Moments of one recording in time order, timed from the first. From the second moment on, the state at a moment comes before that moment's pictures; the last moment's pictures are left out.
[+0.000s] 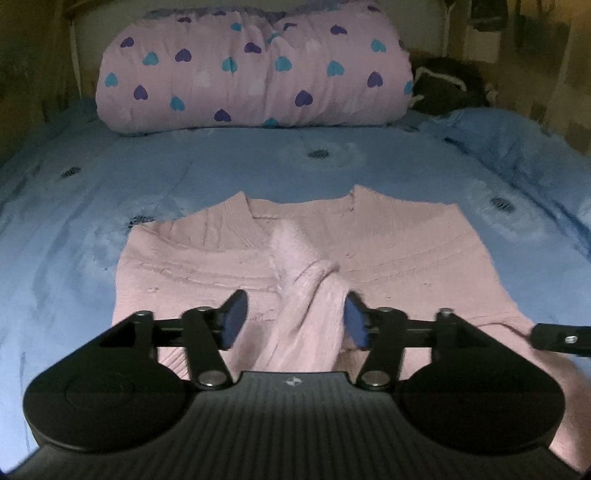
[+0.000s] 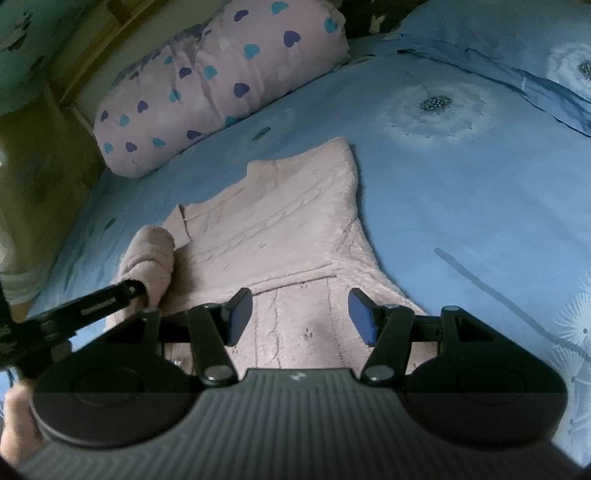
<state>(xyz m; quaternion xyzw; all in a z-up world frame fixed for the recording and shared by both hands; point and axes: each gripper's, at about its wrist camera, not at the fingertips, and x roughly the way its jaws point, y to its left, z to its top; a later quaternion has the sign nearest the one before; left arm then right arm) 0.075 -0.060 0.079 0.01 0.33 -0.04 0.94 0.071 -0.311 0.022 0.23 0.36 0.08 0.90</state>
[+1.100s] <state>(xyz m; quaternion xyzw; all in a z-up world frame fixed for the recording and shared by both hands) 0.039 0.079 0.056 -0.01 0.39 0.03 0.92 0.061 -0.142 0.052 0.01 0.30 0.24 0.92</state>
